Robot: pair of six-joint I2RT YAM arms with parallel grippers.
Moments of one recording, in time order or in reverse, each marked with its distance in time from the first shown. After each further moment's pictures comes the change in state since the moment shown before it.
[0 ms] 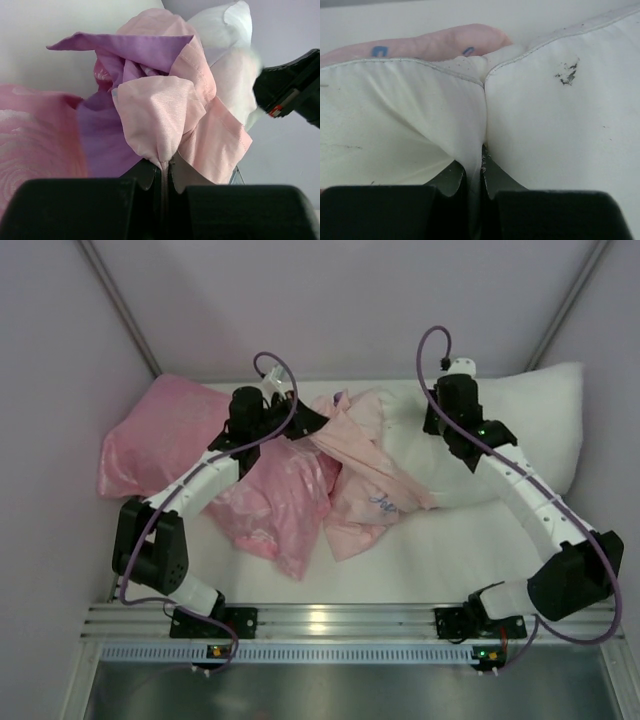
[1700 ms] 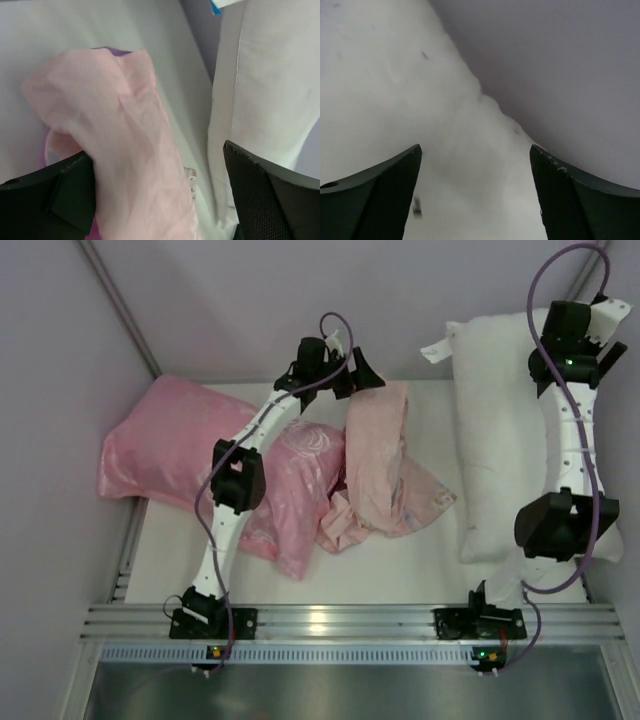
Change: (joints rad) left arm -0.069 0.947 1.286 -0.436 0.088 0.059; right arm -0.497 0.290 0.667 -0.229 0.463 0.027
